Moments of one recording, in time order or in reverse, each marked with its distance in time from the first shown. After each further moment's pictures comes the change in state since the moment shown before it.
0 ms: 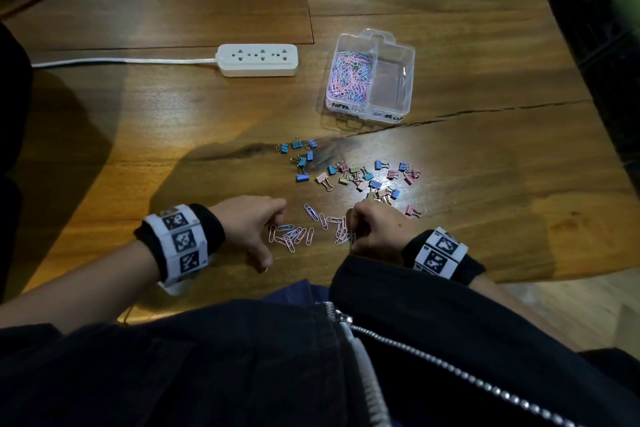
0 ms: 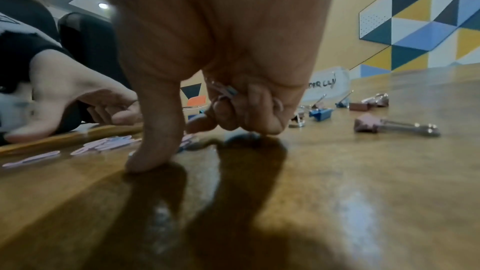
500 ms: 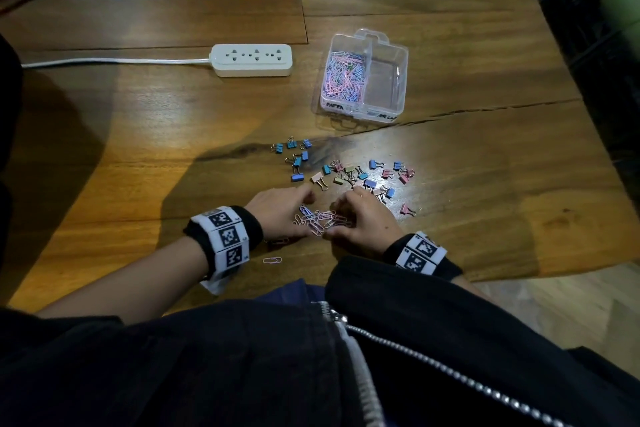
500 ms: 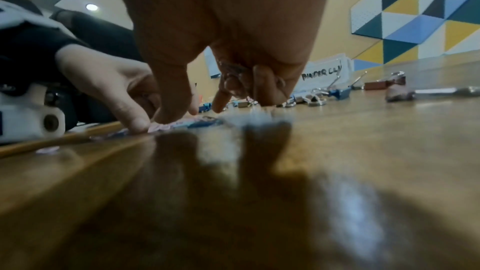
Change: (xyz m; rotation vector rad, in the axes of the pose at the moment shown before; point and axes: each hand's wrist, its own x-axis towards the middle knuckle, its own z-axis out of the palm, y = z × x) left_hand 0.031 0.031 0.008 0.068 0.338 0.139; right_hand 0.013 -0.004 0.015 -0.002 0.255 -0.155
